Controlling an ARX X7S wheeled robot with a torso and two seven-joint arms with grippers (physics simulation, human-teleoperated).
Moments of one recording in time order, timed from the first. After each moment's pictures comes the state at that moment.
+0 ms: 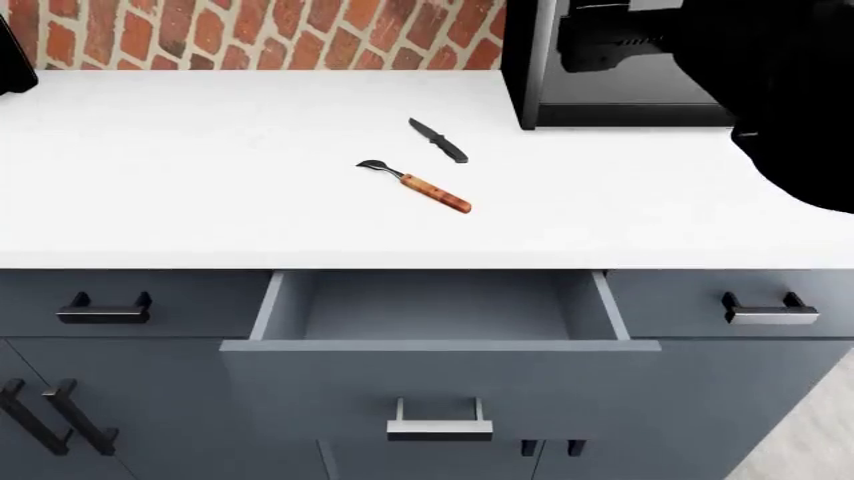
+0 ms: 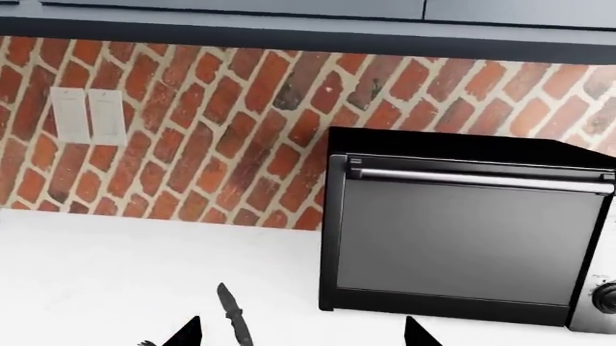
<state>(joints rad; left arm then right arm) 0.39 -0.12 -0.20 0.19 0.20 0.73 -1.41 1.78 0.81 -1.11 -0.17 1.77 0.58 0.94</state>
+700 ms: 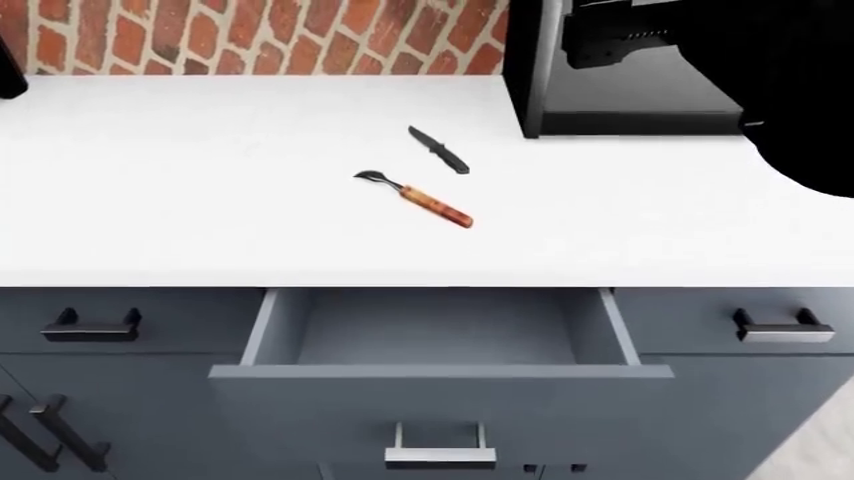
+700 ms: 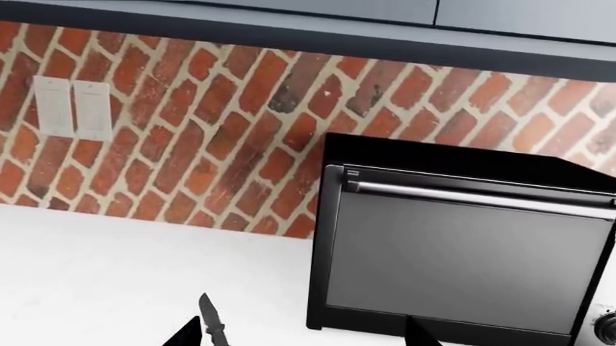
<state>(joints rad) 0.39 -0.12 -0.20 0.20 0.20 0.73 -1.42 1.81 0.81 -1.12 -0.13 1.73 0.63 0.89</state>
